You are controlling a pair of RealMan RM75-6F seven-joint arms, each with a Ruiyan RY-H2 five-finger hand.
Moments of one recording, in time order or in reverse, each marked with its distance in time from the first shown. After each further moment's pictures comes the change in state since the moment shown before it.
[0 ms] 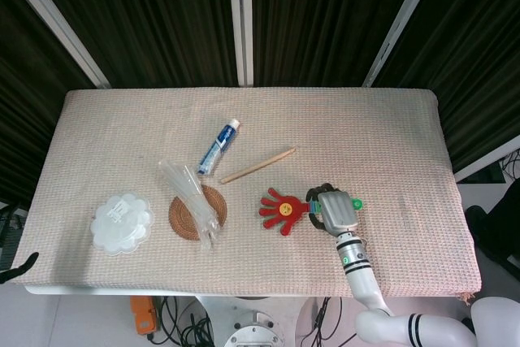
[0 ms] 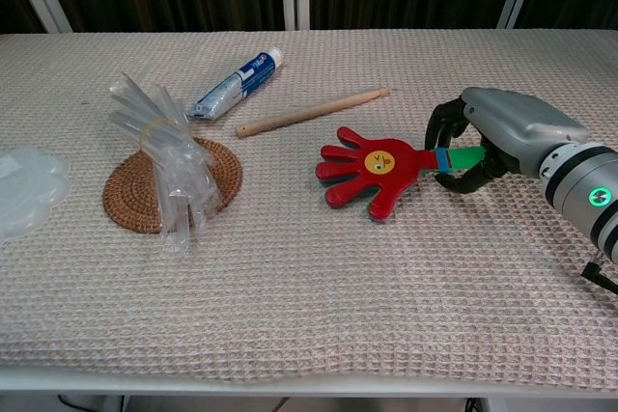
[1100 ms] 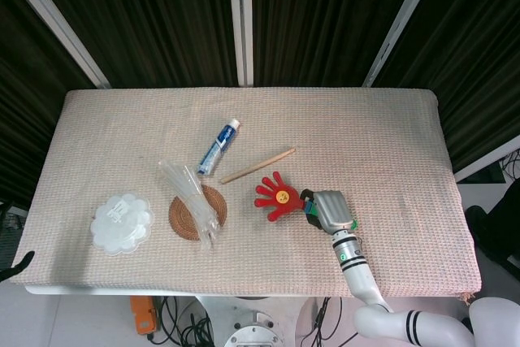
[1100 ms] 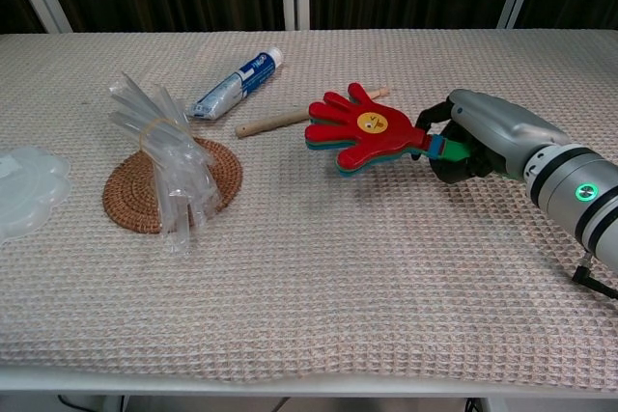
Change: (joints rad) left arm 0.011 -0.011 -0.012 0.022 0.001 0.028 -0.021; right arm -0.002 -0.013 0.029 0.044 -0.030 -0.085 0.148
